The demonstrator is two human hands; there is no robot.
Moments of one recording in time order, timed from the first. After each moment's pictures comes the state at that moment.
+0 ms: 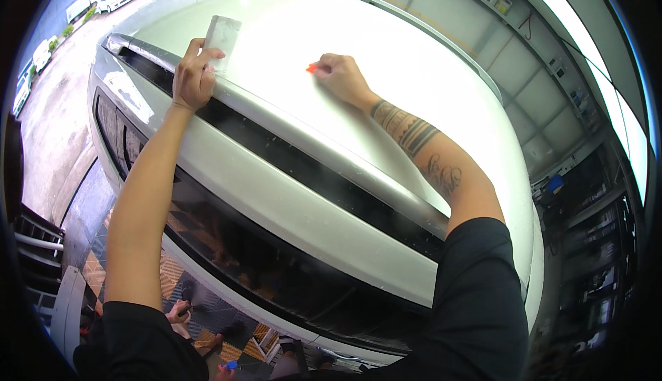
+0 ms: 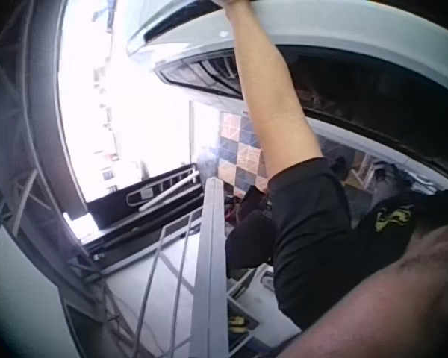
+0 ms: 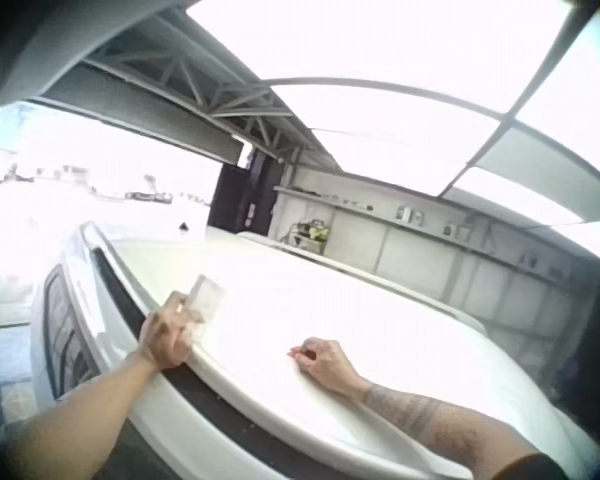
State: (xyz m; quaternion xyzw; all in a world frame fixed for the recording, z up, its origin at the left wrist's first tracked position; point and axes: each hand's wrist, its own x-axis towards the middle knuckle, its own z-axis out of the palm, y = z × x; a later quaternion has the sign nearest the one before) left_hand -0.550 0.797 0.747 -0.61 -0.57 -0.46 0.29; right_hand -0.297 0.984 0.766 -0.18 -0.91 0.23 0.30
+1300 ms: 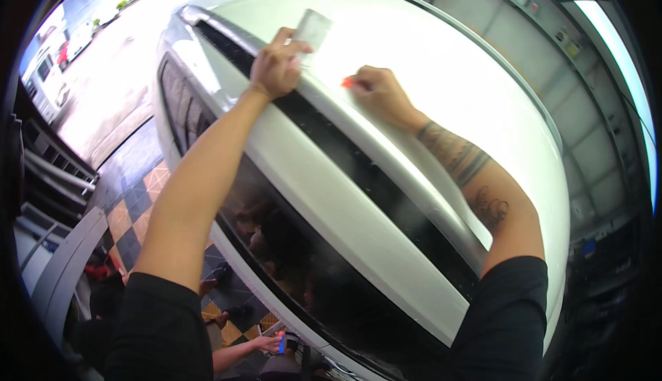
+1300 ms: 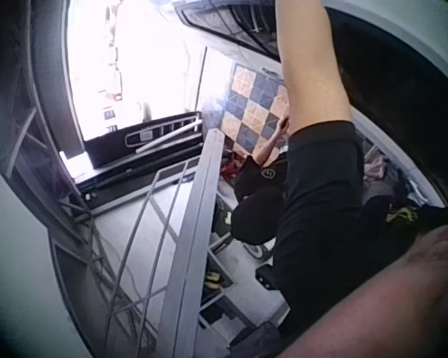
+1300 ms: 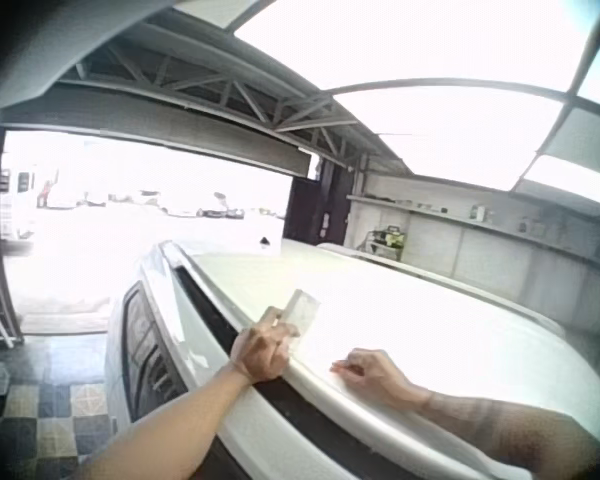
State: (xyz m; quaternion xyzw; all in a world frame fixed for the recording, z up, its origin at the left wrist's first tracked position) left_hand -0.558 0.788 0.746 -0.60 -0.60 -0.45 0.28; right_hand -0.368 0.946 0.754 0.00 -0.92 0.25 0.29
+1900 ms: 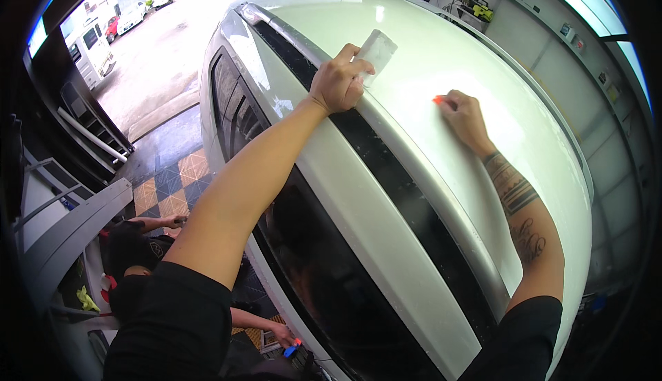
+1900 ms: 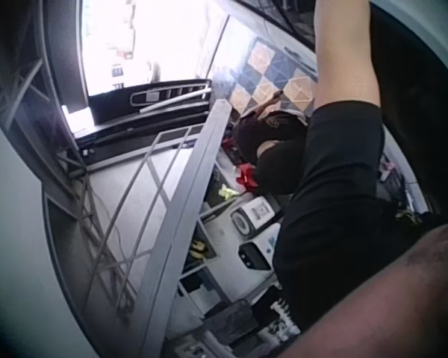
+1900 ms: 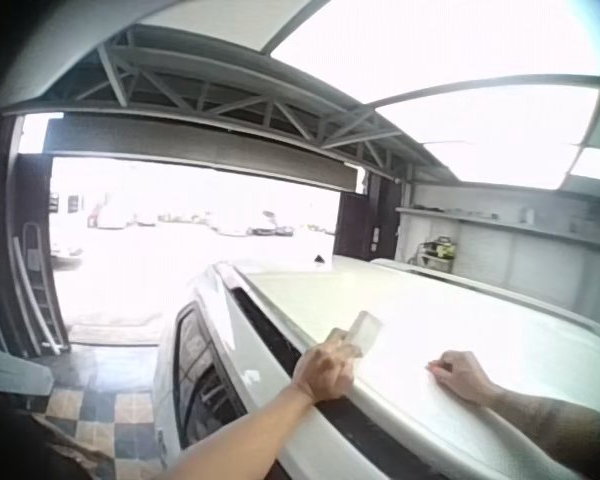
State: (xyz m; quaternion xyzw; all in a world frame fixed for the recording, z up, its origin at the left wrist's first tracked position) left_hand -0.565 0.804 0.742 -0.60 -0.58 -0.47 0.29; right_hand -0.352 1.011 0.766 -0.14 -0.92 0.21 0.30
